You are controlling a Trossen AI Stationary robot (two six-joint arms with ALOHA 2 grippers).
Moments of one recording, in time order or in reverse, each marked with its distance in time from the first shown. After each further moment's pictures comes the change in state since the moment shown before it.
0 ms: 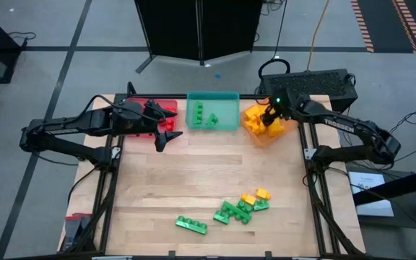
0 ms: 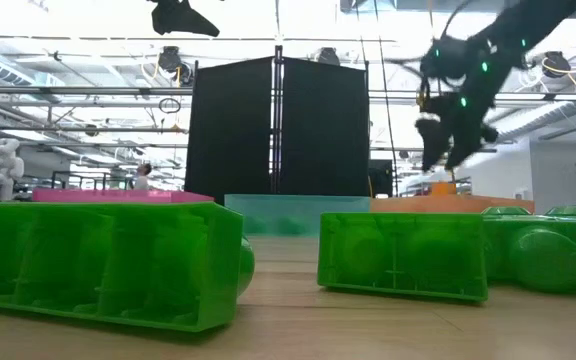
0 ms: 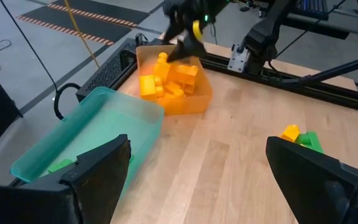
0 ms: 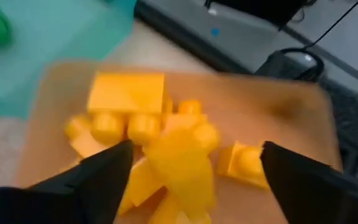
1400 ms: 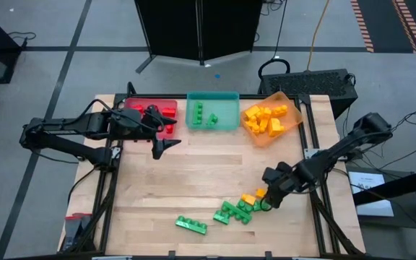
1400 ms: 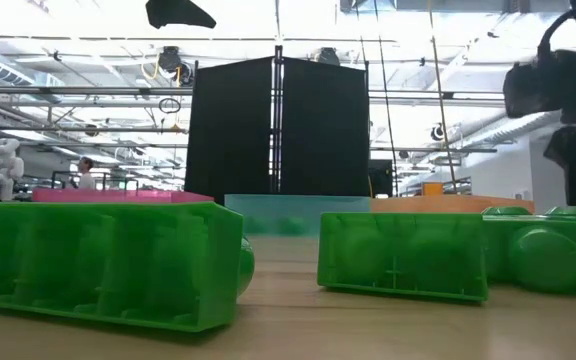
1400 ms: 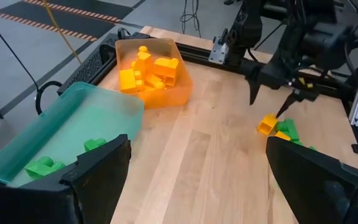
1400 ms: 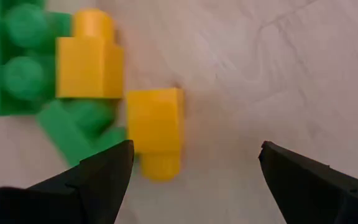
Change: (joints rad) left arm -0.087 -0.010 0.000 -0.029 -0.012 -0.027; right arm 1.262 0.111 -0.110 -0.121 -0.104 0.872
